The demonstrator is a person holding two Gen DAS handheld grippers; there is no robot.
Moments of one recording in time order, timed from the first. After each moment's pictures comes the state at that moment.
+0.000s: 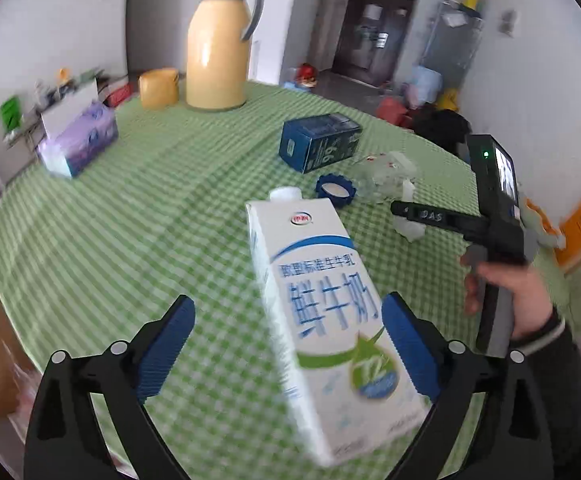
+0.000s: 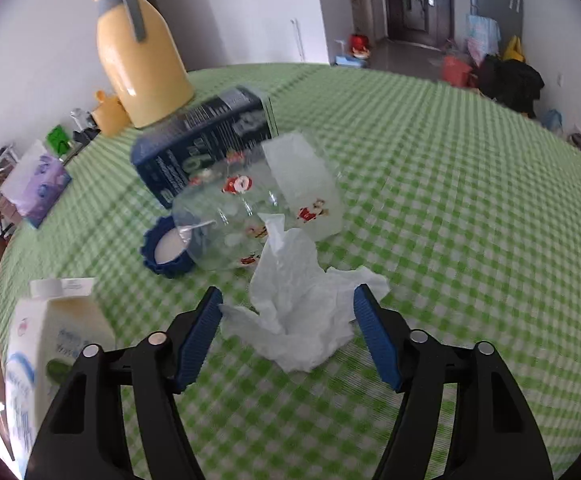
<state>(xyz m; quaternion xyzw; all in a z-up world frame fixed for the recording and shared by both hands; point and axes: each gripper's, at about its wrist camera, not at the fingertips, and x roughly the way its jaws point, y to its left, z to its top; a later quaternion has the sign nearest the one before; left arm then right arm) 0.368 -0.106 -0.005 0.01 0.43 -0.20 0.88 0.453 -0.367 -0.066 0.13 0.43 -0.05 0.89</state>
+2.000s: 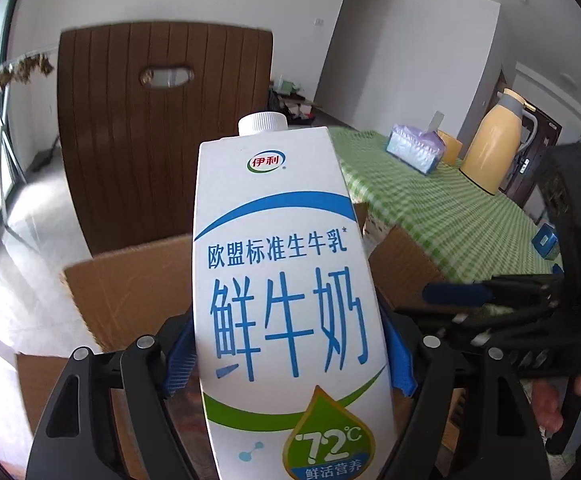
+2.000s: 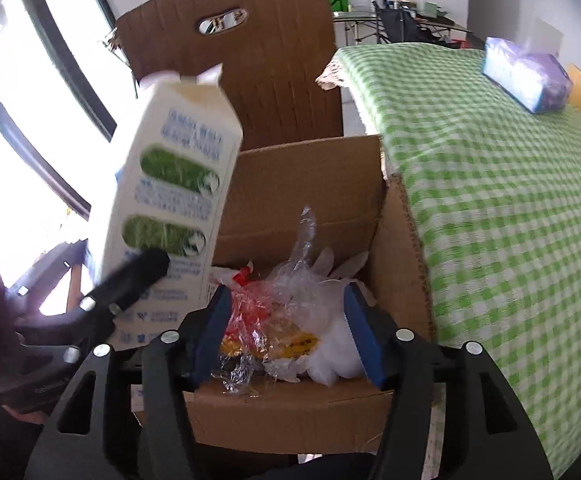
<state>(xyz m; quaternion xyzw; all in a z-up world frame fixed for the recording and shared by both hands) 0.279 0.325 -0.103 -0.14 0.33 0.05 0.93 0.399 0.167 -0.085 -0.10 0.48 0.36 0.80</state>
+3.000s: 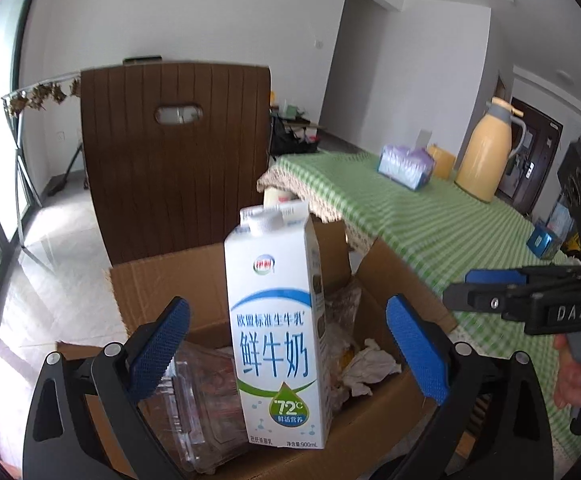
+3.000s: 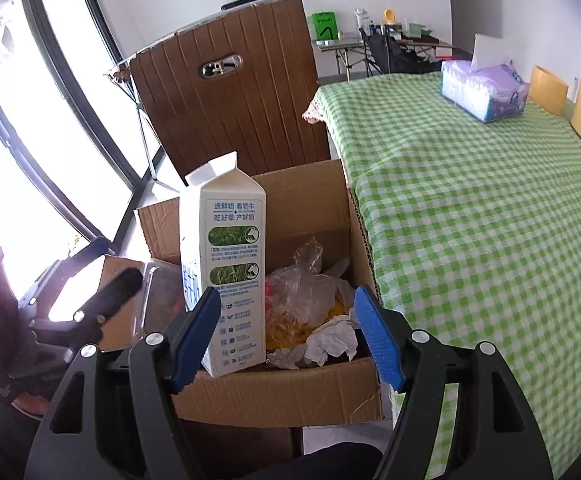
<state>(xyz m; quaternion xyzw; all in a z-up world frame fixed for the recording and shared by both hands) 0.238 0.298 -0.065 -0.11 0.28 0.09 0.95 0.365 0.110 -0.042 -0.06 0.43 0.36 0.82</state>
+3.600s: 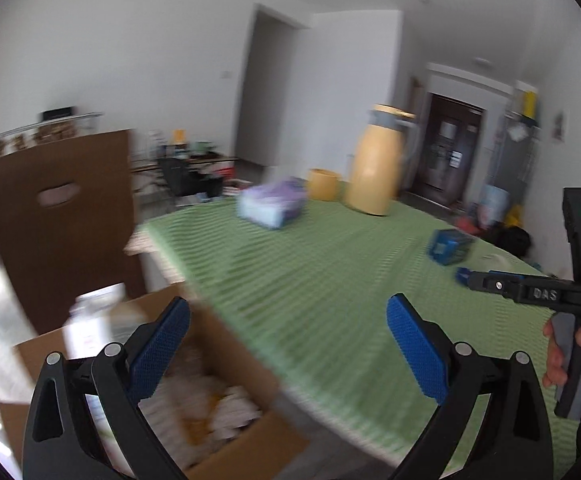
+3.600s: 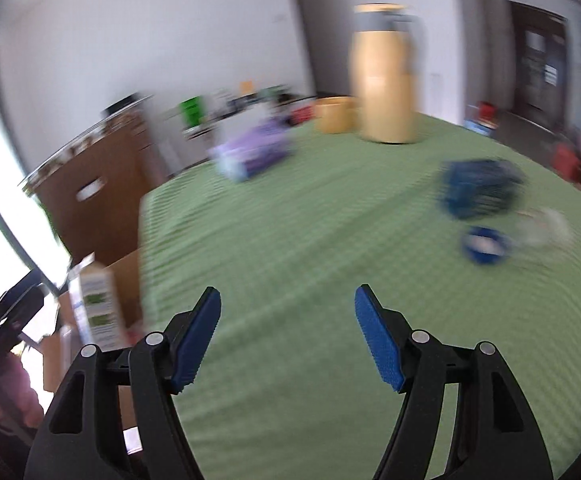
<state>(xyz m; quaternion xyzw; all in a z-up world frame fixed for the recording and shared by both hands) 0.272 0.140 0.007 -0.06 0.23 -0.08 0.97 0.357 -0.159 0.013 0.05 0.35 0.13 0.93</state>
